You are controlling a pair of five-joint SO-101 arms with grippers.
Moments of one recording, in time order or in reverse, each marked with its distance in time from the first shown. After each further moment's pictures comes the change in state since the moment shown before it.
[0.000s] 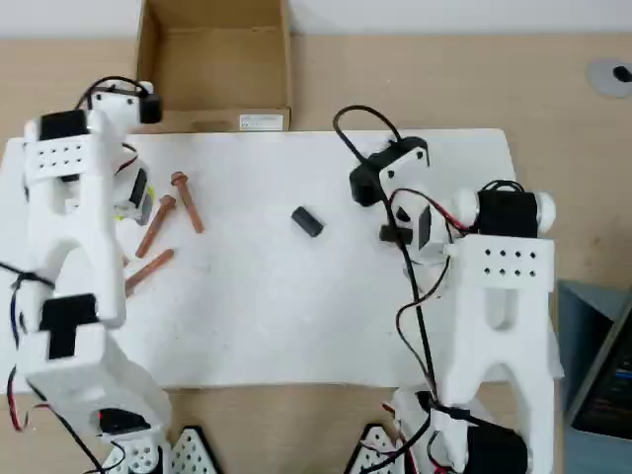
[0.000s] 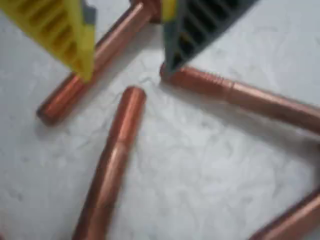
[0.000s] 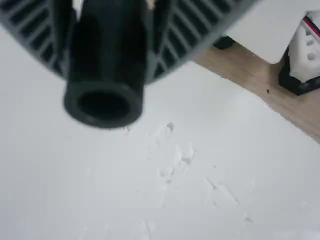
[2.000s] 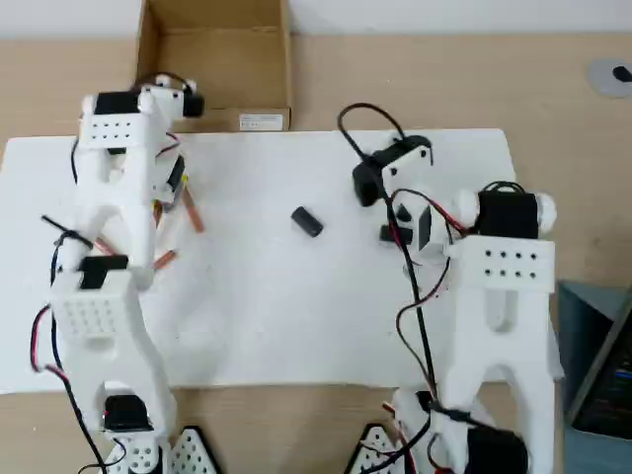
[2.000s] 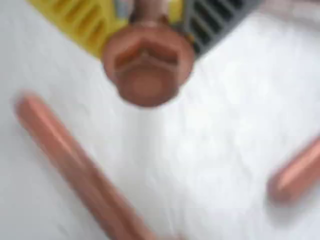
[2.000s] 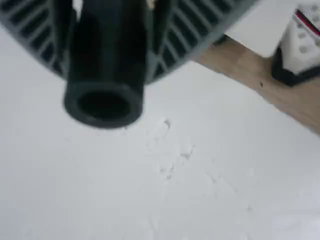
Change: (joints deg) left arm 6.9 14.9 -19.3 7.2 4.1; right arm 0.0 -1.7 0.0 0.0 -4.5
